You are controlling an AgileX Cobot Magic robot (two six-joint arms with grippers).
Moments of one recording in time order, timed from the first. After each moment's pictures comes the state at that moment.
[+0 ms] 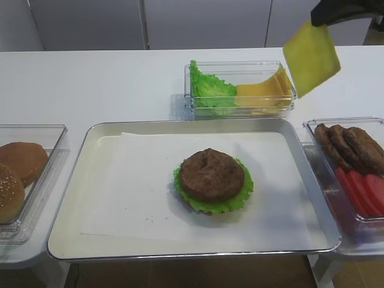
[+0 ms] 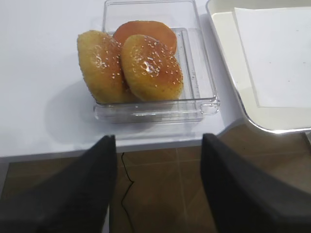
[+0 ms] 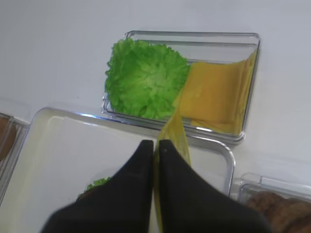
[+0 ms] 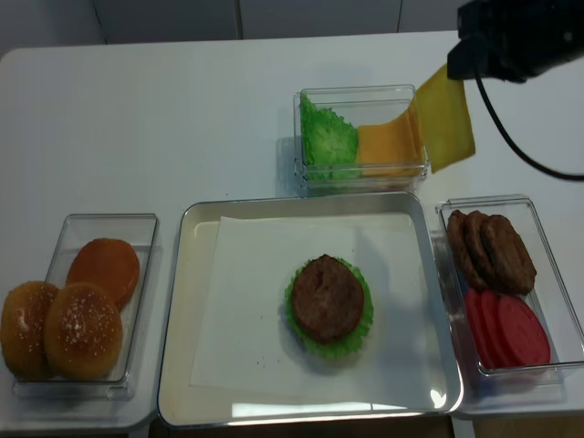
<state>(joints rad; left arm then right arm) -0.03 -0.02 -0.49 0.02 1.18 -0.08 0.04 1.46 -1.36 0.68 0.97 -0.37</state>
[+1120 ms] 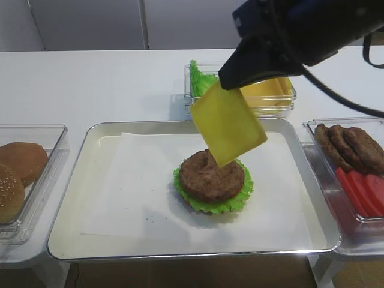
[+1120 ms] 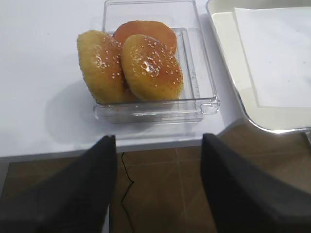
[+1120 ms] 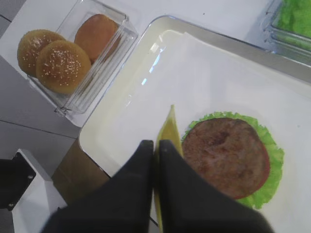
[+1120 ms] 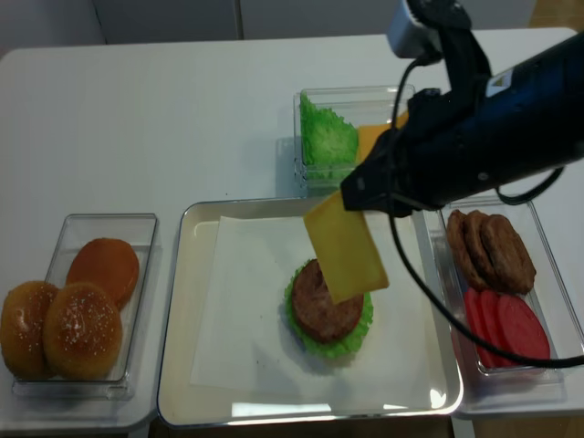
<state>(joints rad) -0.03 -0.02 -0.49 0.02 1.18 -0.08 0.43 1.33 -1.16 0.74 0.93 -0.40</state>
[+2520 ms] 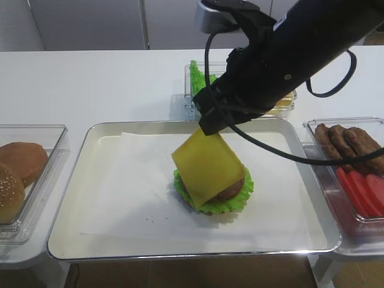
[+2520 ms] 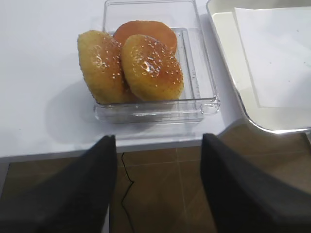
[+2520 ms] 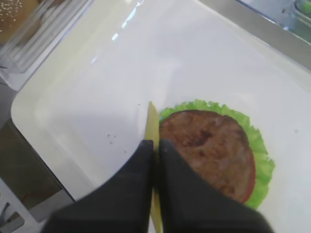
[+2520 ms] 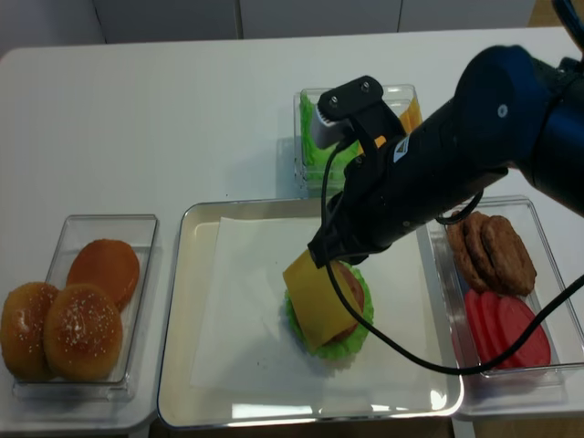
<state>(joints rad) -0.03 -0.02 -0.49 0.02 1.18 -0.08 0.56 1.51 -1.15 0.57 0.82 -0.44</state>
